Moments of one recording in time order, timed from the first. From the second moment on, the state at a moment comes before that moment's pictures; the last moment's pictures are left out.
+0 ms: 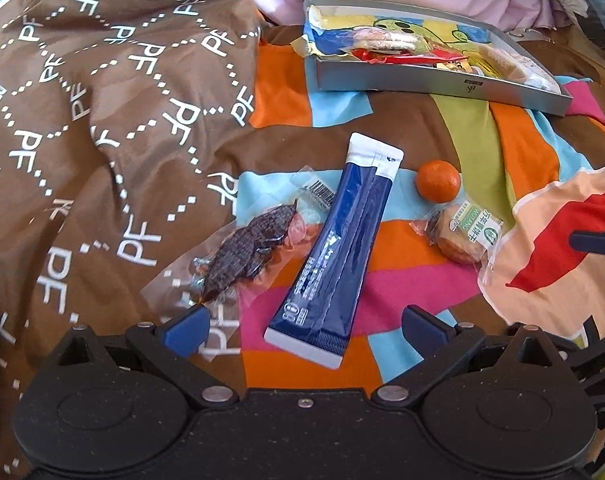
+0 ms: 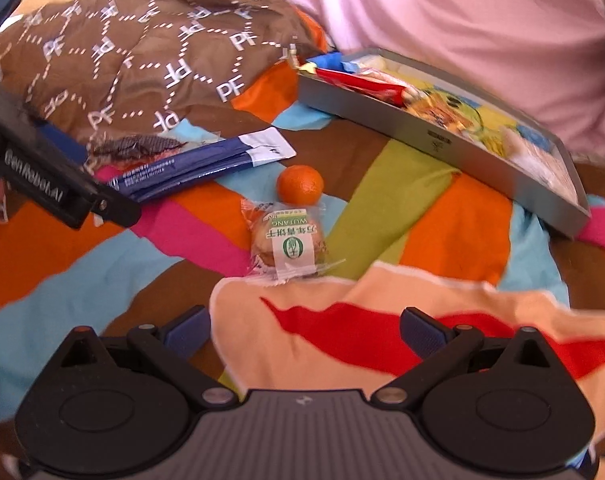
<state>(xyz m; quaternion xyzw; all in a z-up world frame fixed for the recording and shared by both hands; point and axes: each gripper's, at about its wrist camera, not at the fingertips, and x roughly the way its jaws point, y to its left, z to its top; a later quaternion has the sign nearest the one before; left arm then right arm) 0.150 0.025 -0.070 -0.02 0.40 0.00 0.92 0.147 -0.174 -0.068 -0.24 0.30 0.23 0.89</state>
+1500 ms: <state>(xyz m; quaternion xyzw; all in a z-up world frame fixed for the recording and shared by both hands) 0.169 -0.002 -0.078 0.06 0.40 -0.08 0.91 0.173 -0.139 -0.080 -0.28 0.27 0.28 0.88</state>
